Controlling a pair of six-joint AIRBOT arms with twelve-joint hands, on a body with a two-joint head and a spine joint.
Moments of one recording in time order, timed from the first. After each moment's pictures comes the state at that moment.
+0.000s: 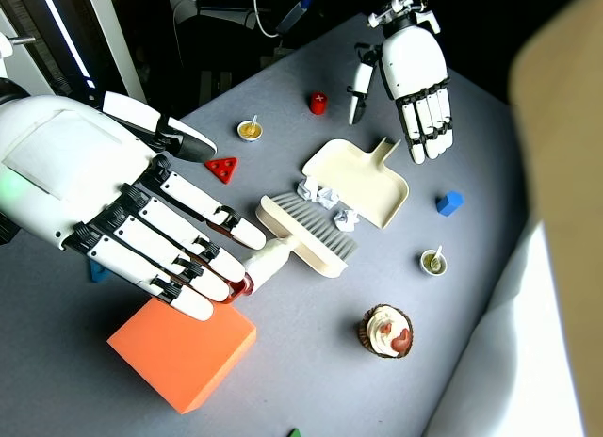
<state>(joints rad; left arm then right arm) 0.50 -0.94 1.17 2.48 0.20 -1.42 -0.46 -0.72 0.54 -2.01 -0.88 1.17</state>
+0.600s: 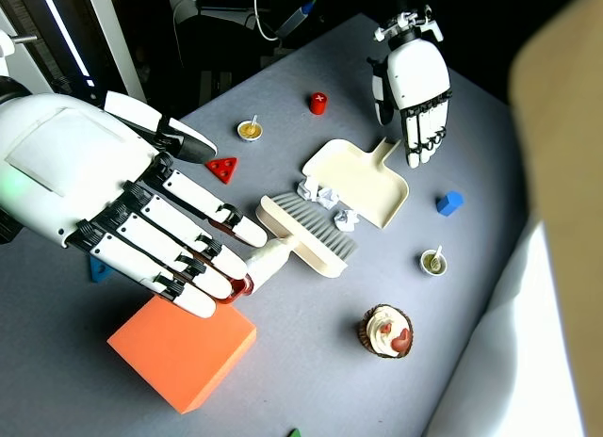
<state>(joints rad) 0.53 -0.98 1.24 2.47 0.18 -1.42 -0.46 -0.72 0.54 -2.01 -0.88 1.17</state>
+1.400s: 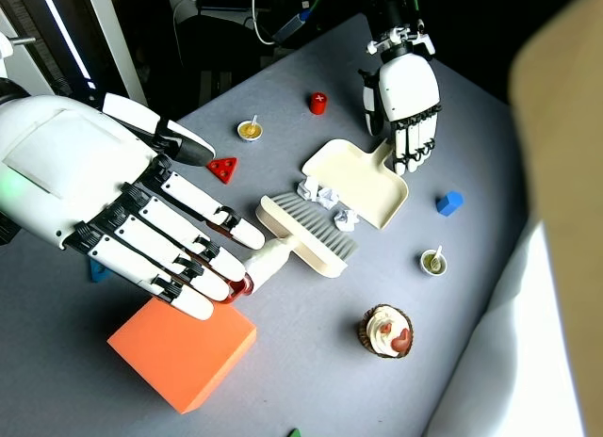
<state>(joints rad) 0.55 -1.03 1.26 2.44 0.19 -1.42 -0.47 -0.72 0.54 -2.01 -0.88 1.17</state>
